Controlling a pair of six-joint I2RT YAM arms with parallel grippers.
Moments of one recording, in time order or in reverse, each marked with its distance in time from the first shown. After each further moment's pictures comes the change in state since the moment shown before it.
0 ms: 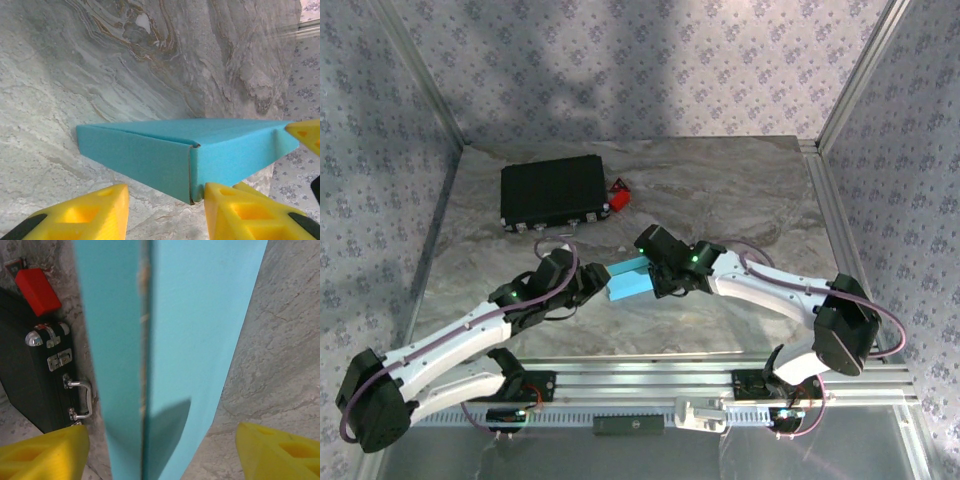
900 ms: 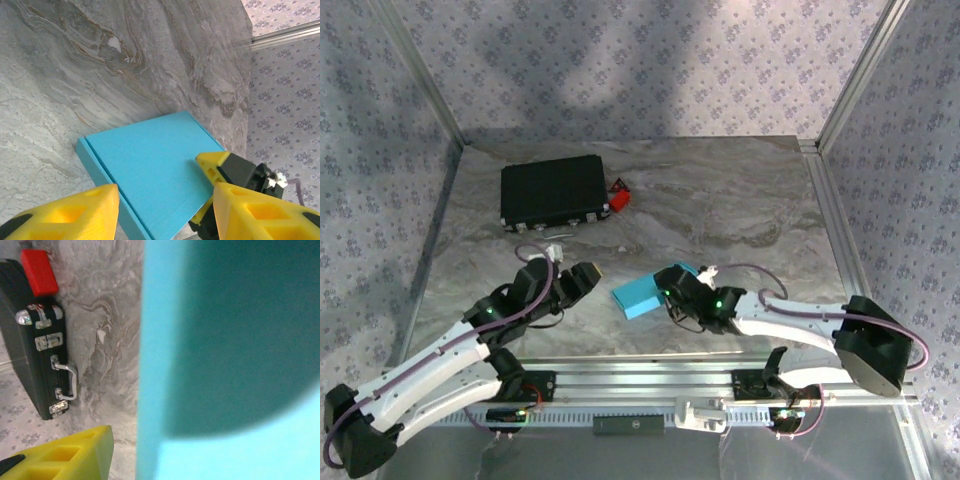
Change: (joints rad) left arm -0.009 -0.238 -0.037 -0.061 -0.041 0.032; right arm 0.083 -0.209 -0.529 0.519 0.117 -0.146
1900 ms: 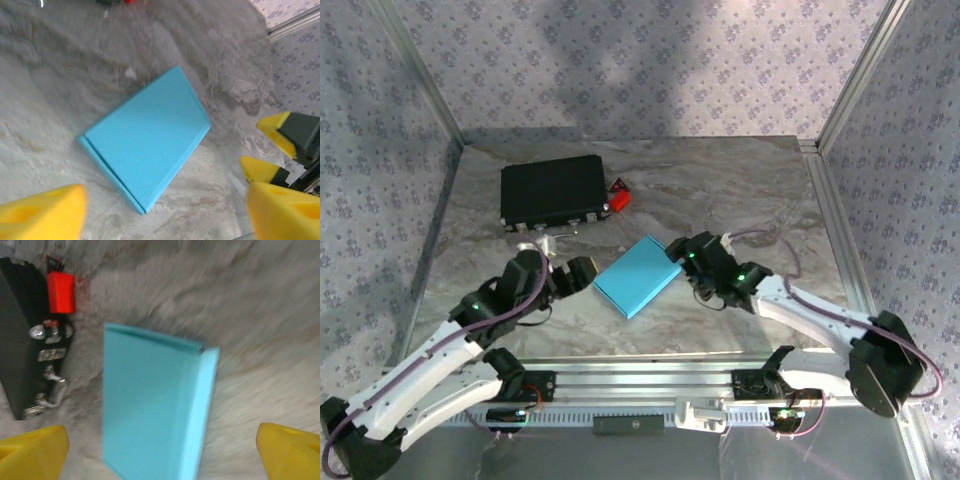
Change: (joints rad) left arm 0.081 -0.007 0.173 -0.217 -0.024 0.302; right arm -0.316 -0.103 0.142 -0.292 -0.174 -0.551
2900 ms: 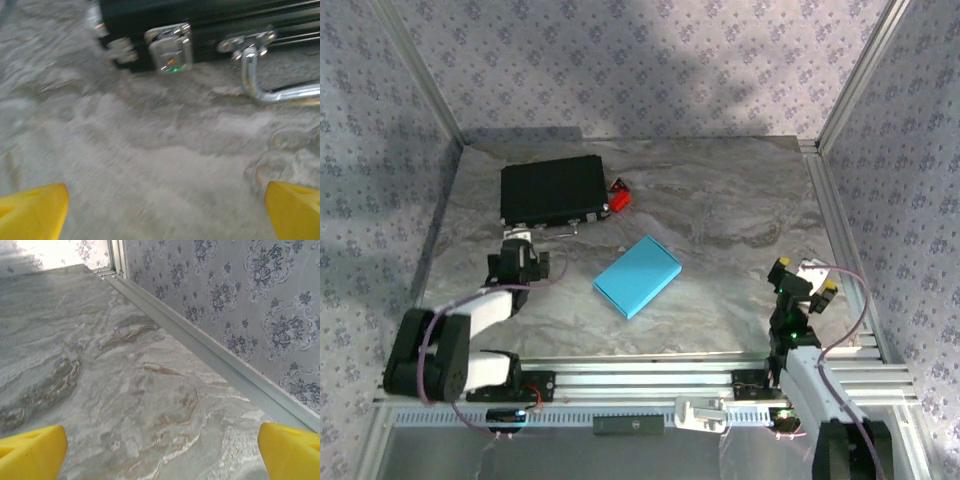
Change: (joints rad) left arm 0.576 0.612 -0.343 0.874 -0.276 0.915; right arm -0.733 -0.468 -0.704 0.727 0.393 -1.168
